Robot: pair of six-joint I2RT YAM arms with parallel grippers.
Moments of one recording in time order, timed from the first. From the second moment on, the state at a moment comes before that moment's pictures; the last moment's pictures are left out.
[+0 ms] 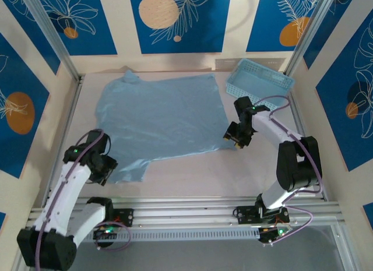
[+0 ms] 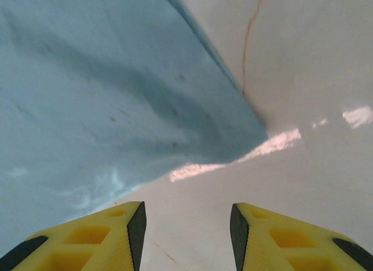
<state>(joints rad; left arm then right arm) -0.12 0.92 0.77 -1.28 -0.03 -1.17 0.22 1.59 1.08 -0.92 -0.19 0.77</state>
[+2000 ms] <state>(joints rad) 0.08 0.70 0.70 -1.37 0.08 -1.10 0.11 1.39 0.93 -0.99 -0.26 0.84</state>
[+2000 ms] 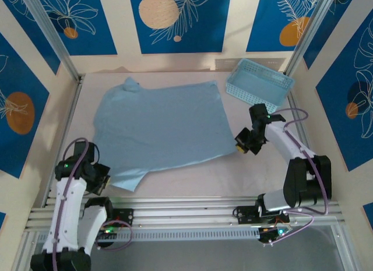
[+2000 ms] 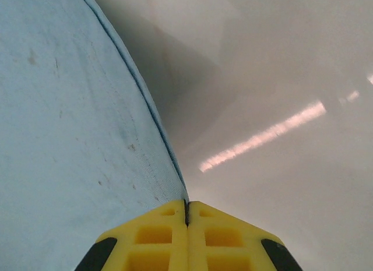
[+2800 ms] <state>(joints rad) 0.07 1.35 1.19 -1.05 0.00 -0.91 0.12 1.73 1.31 -1.07 -0.25 0.81</state>
